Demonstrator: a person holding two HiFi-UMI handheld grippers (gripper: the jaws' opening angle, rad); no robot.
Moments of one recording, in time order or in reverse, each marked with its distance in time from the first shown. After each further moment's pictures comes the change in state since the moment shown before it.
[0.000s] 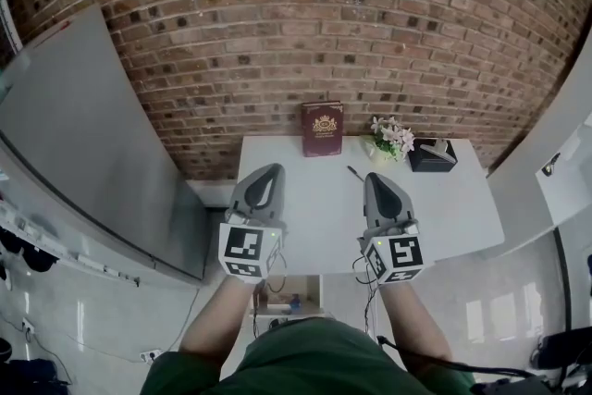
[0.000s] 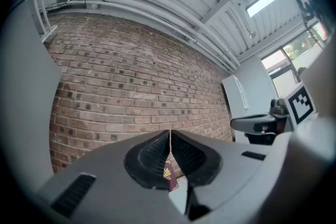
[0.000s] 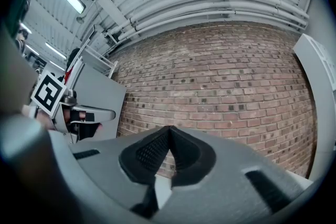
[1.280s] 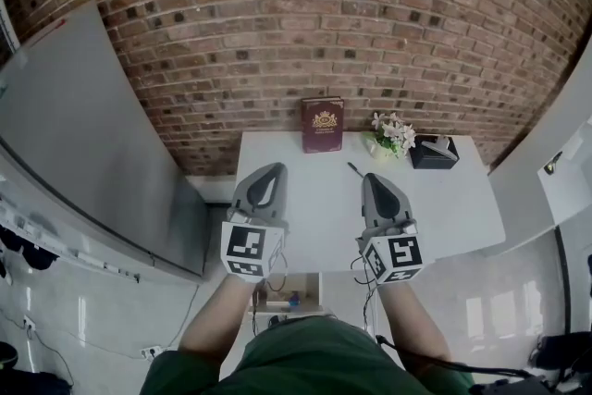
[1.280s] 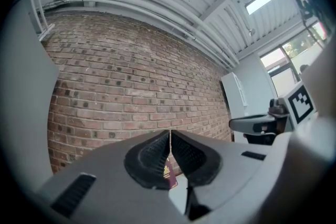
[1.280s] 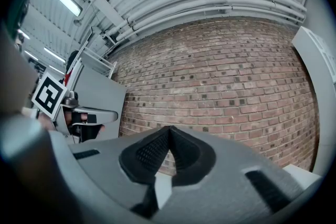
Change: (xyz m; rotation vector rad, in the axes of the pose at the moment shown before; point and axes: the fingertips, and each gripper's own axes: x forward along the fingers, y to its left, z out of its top) left arm 0.009 -0.007 -0.012 0.011 0.030 -0.012; right arm 0.004 -0.003 -0.014 0.042 0.017 0.015
